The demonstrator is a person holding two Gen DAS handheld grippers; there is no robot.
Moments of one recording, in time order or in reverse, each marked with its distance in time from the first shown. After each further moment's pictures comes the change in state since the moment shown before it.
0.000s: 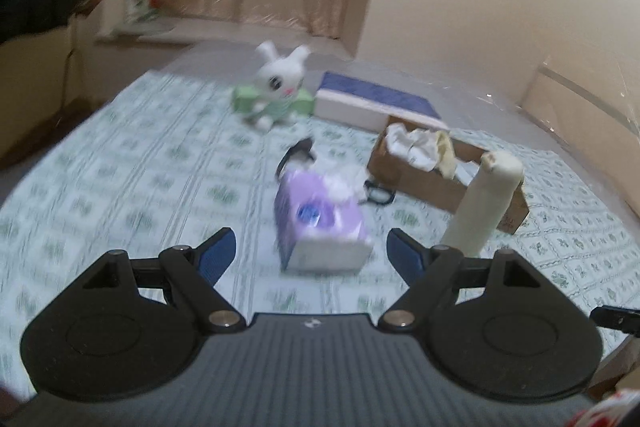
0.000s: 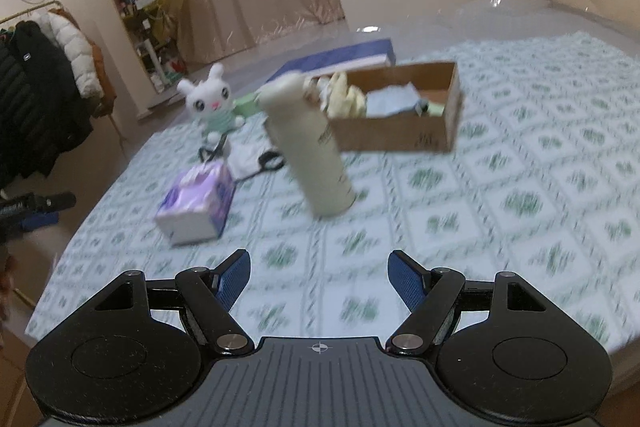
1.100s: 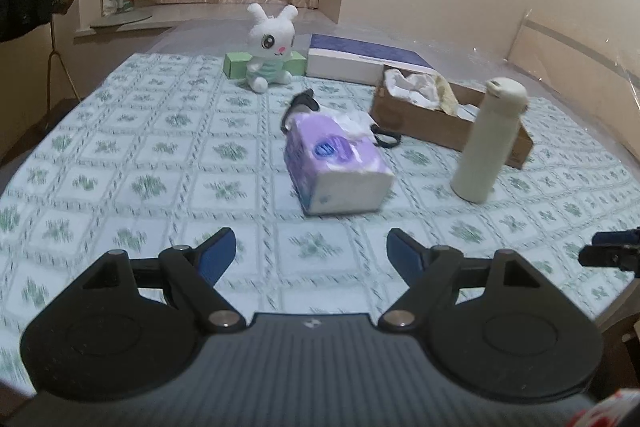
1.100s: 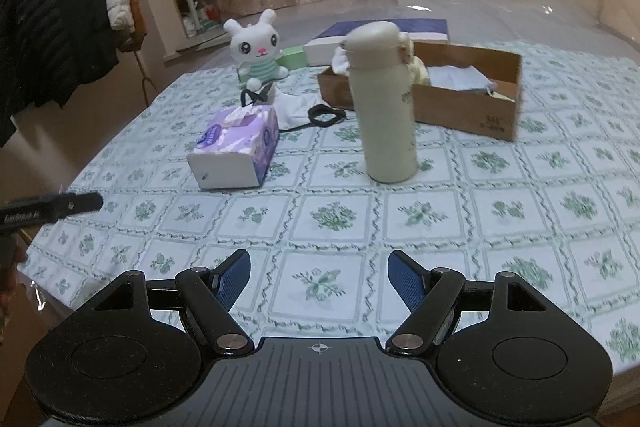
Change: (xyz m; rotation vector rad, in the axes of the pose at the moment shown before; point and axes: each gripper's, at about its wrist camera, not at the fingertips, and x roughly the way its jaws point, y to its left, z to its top) left arm 0.018 0.029 -0.027 0.135 0.068 -0.038; right arm 0.031 0.066 -0.036 -0.155 0.108 0.021
